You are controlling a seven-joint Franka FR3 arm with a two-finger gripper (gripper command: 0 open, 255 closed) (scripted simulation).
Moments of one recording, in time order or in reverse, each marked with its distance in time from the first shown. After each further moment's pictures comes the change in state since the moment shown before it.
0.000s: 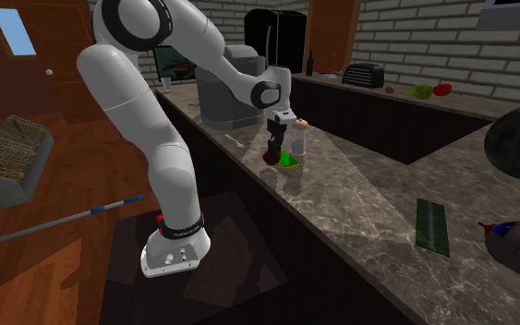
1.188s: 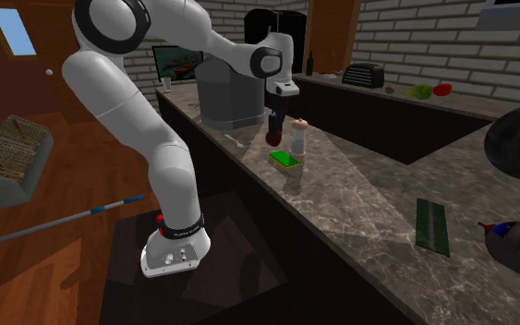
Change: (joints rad) arm 0.001 -0.118 -0.039 0.157 -0.002 -0.273 -0.009
